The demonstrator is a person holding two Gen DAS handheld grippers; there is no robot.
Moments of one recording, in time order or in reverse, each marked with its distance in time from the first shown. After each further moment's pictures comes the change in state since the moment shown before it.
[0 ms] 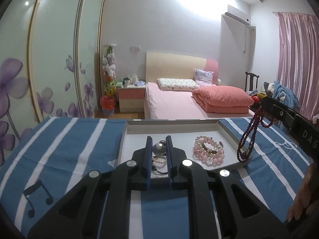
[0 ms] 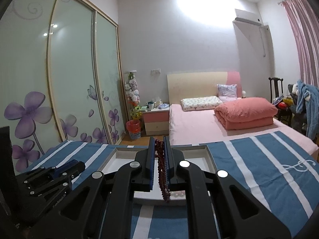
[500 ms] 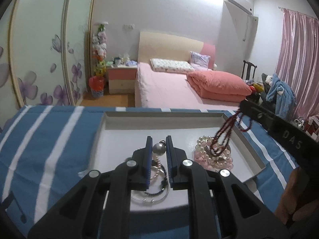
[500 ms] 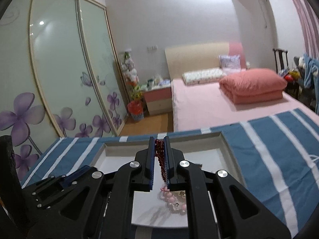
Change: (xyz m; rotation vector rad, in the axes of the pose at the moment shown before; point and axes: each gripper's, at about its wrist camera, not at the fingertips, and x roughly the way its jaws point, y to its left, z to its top) left arm 0.106 0.001 0.013 -0.035 0.154 -0.074; right arm 0.108 -0.023 -0.006 0.104 0.205 0.033
